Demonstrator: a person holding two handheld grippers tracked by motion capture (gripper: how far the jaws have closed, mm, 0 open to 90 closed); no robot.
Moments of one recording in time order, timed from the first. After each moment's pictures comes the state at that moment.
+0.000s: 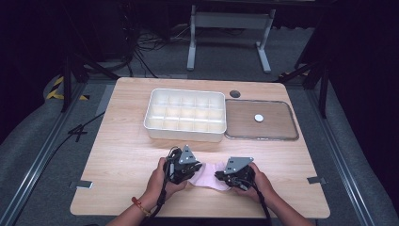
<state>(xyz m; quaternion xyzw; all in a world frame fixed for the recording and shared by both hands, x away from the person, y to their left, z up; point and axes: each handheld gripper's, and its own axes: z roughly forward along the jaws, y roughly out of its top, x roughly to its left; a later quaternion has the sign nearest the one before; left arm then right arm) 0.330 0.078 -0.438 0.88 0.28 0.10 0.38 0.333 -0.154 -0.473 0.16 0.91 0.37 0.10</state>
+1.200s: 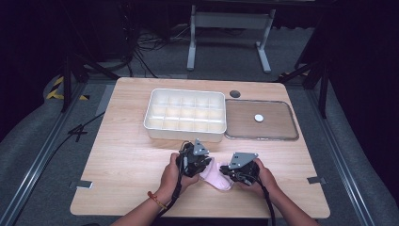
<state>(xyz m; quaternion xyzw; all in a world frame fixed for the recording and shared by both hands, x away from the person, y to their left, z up) 0.350 0.044 -0.438 0.87 0.31 0.10 0.36 0.346 -0.168 -0.471 0.17 0.91 0.36 0.13</state>
